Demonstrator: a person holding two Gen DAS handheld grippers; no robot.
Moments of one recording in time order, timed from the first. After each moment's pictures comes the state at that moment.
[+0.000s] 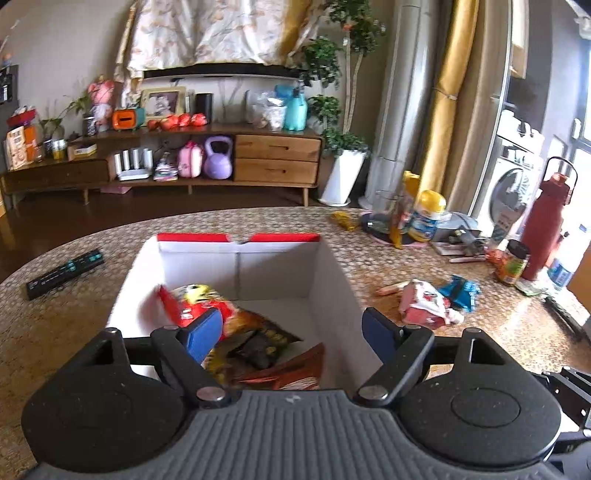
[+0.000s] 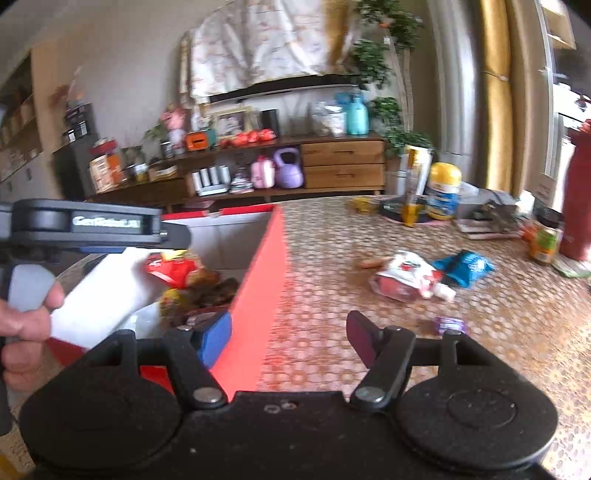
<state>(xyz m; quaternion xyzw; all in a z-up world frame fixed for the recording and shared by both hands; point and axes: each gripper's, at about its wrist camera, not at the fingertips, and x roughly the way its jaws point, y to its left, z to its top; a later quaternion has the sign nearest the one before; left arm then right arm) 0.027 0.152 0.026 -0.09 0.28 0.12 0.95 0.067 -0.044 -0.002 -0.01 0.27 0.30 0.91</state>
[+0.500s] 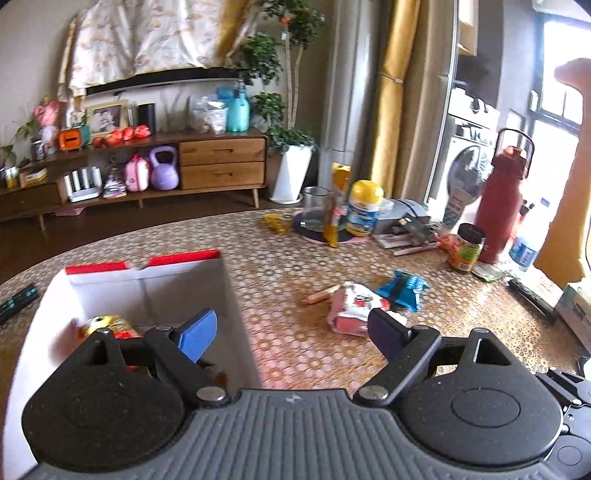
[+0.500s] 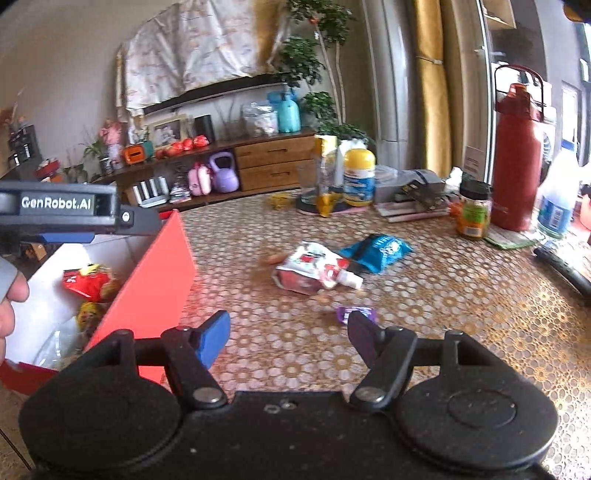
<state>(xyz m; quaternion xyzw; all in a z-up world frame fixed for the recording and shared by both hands) 0.081 0.086 0.029 -0.05 0.28 0.05 0.96 0.101 -0.105 -0.022 0.01 0.28 0.22 0.93</state>
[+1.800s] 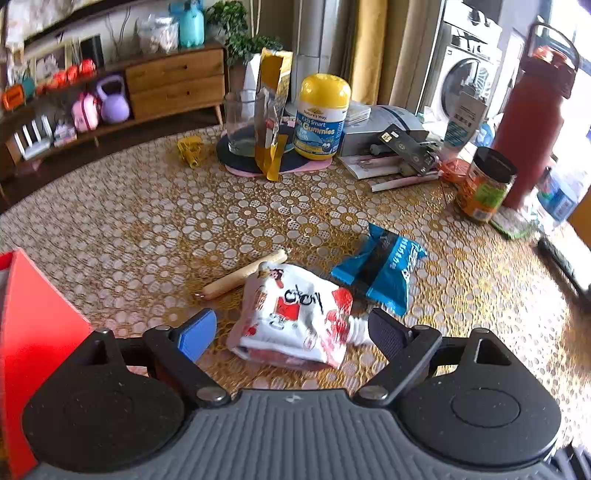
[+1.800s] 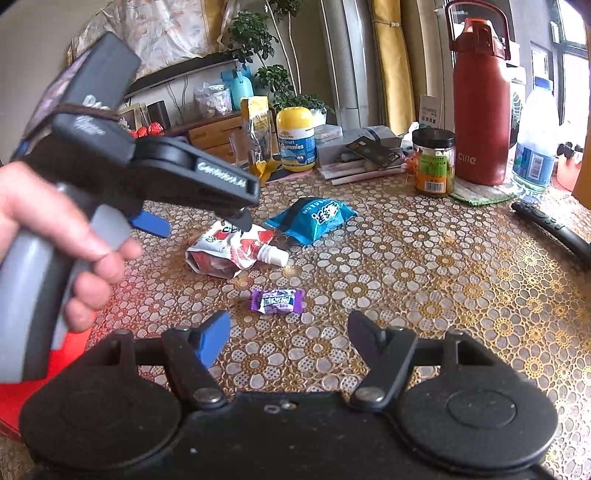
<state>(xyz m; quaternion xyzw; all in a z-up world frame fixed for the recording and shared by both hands) 0.267 0.021 -0.053 -0.04 0.43 0.02 0.90 0.166 -0.142 -0.070 0.04 0.32 0.17 0.93</state>
